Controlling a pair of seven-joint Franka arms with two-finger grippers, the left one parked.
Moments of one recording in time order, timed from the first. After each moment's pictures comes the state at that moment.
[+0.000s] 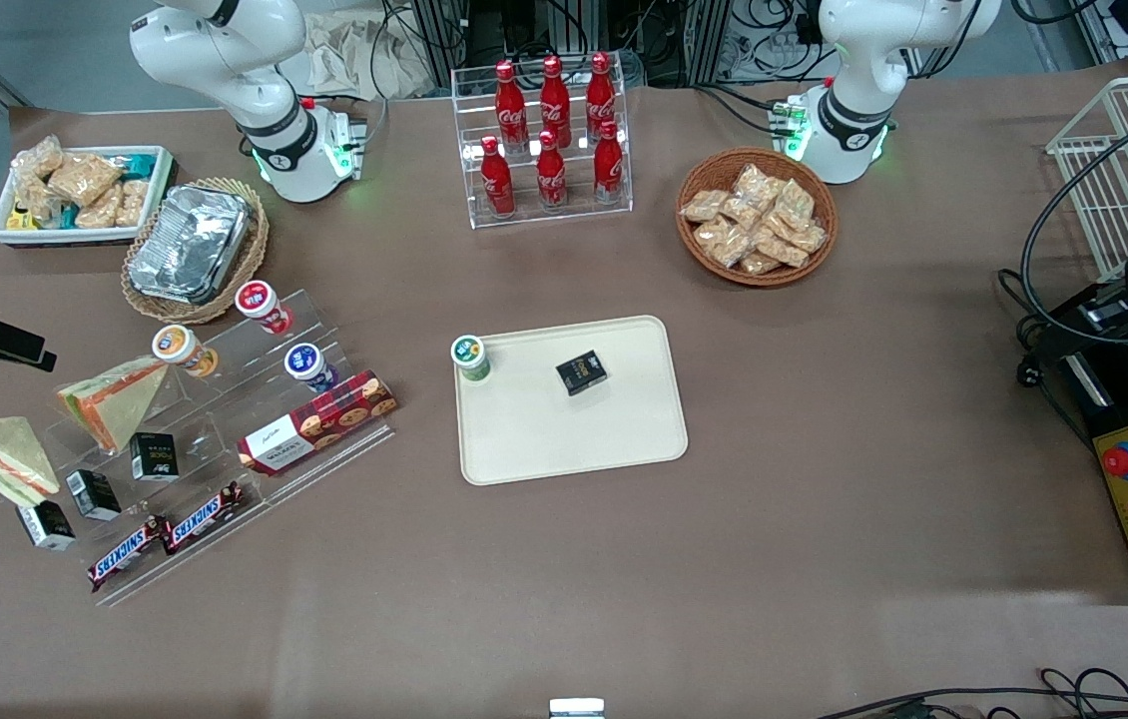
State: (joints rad) arm 0.27 0.11 -0.49 -1.58 0.06 1.62 -0.13
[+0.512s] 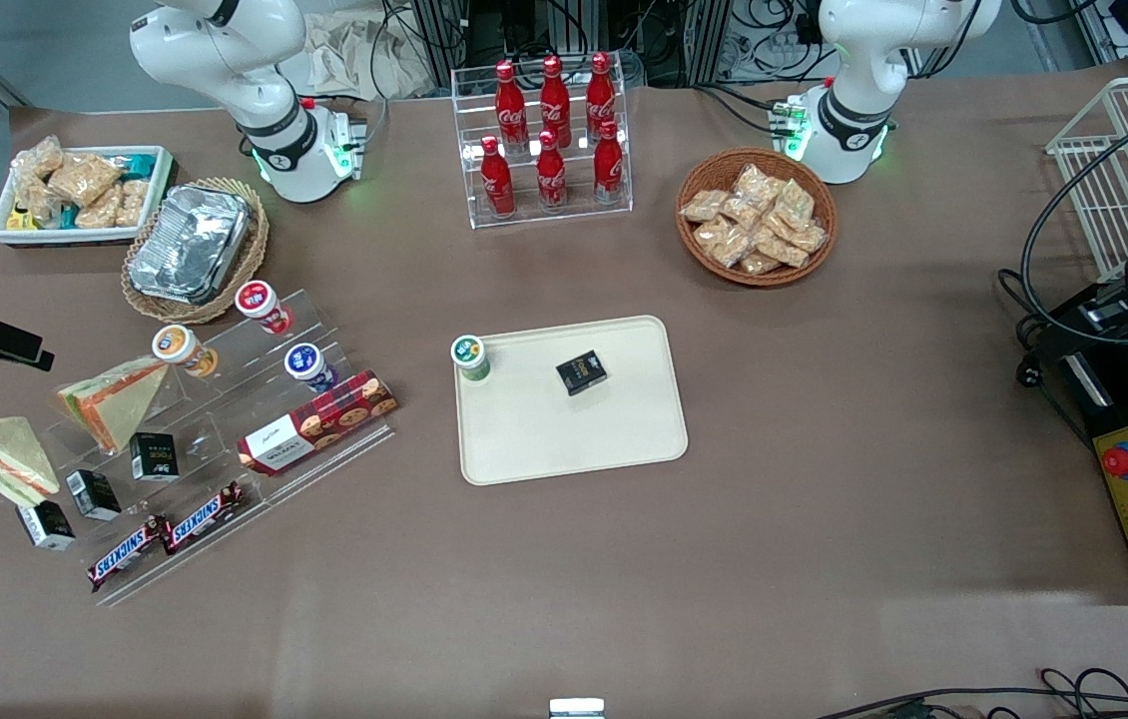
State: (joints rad) arm 0.27 0.10 -0.50 -1.58 0.06 1.62 -0.13
